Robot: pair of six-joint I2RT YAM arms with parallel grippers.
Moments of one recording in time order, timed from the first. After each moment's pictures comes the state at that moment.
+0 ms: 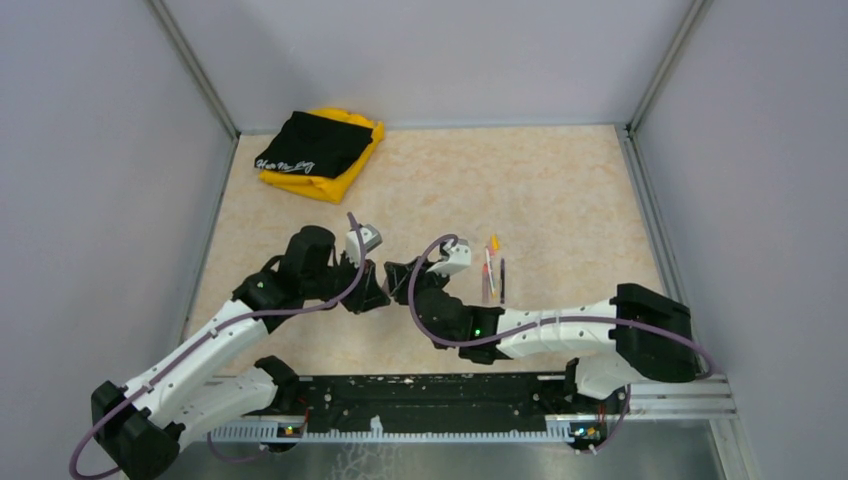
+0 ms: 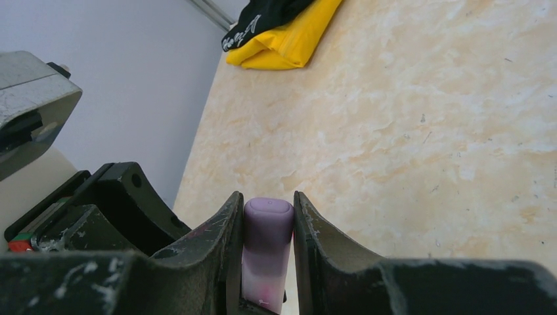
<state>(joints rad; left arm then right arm) -0.65 0.90 0.73 -0.46 0.41 -0.18 1.36 1.43 0.75 0.46 0.90 0.90</state>
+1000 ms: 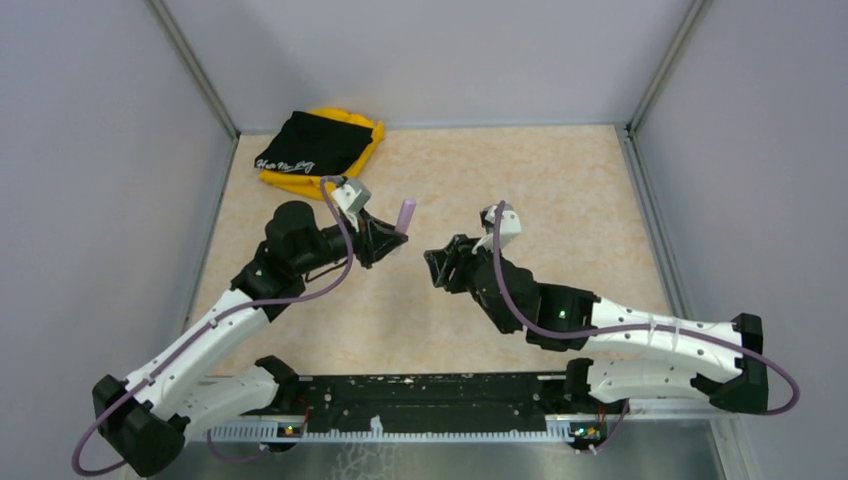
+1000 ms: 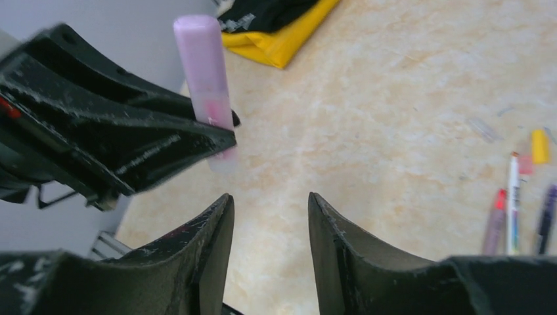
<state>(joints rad) -0.63 0.94 0.82 0.00 0.43 -0.16 1.29 0.98 0.92 -0.17 0.75 0.70</state>
